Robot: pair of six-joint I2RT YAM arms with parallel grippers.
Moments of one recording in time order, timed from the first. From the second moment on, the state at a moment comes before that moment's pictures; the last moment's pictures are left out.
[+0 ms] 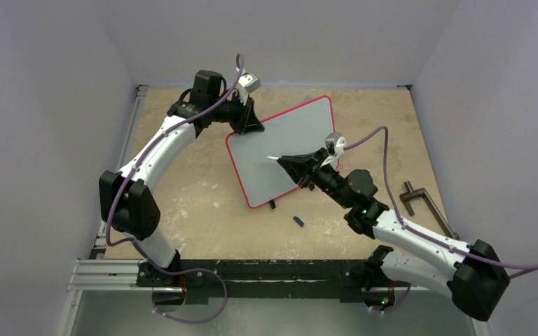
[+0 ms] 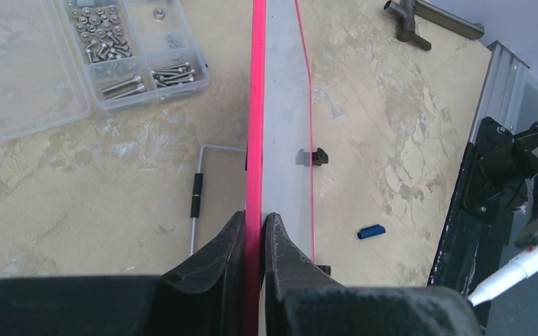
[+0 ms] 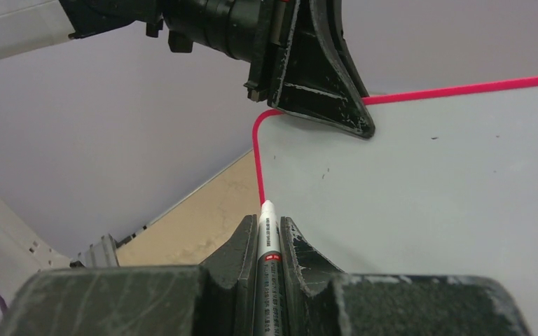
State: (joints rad) left arm -0.38 1.68 1.57 -0.52 0.73 0.14; right arm 0.75 0.94 0.51 0.63 -0.09 0.42
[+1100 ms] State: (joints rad) left arm -0.39 1.62 1.49 -0.45 0.69 0.14; right arm 0.92 1.37 0.66 0.95 0.09 0.14
